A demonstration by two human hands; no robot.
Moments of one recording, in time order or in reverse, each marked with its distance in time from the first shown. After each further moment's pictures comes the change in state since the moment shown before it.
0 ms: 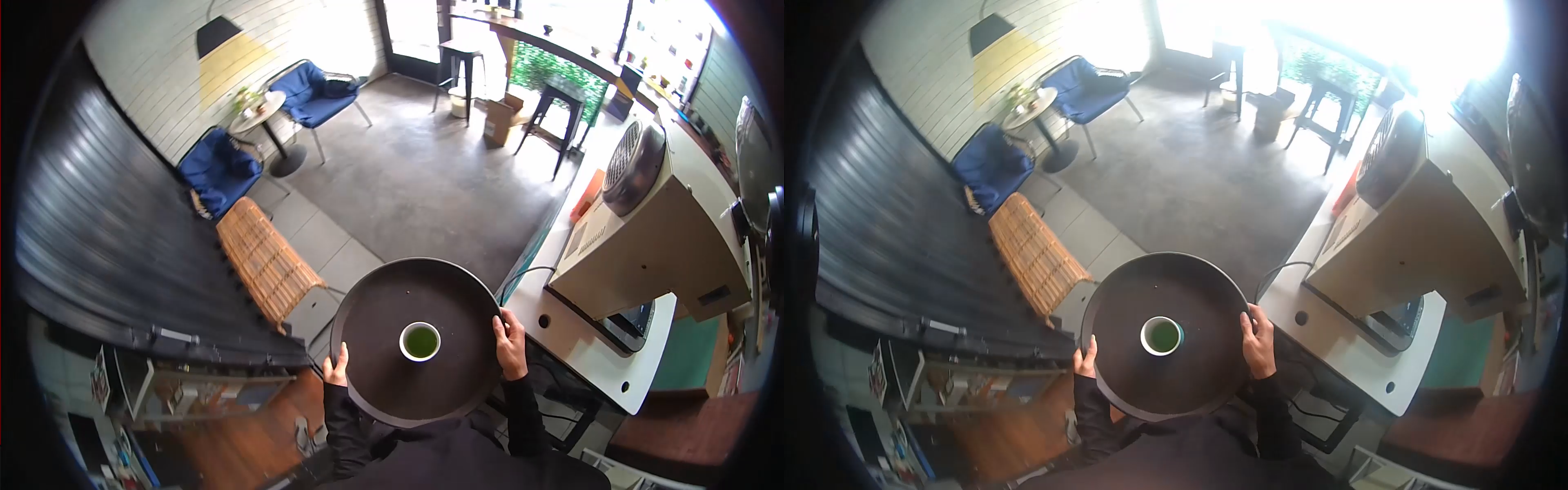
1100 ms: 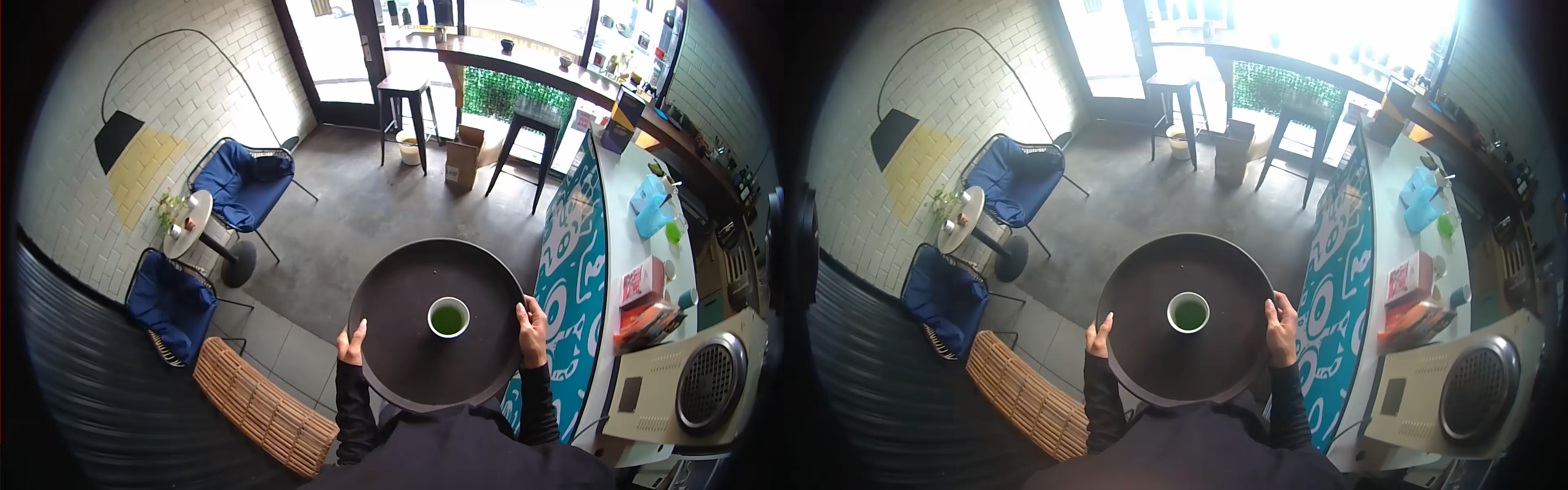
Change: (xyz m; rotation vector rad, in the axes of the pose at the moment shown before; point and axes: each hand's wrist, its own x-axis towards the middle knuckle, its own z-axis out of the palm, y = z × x) left_hand 0.538 0.144 0.302 0.052 -0.540 0.157; right_hand 0.463 -0.031 0.106 0.069 0.409 -0.013
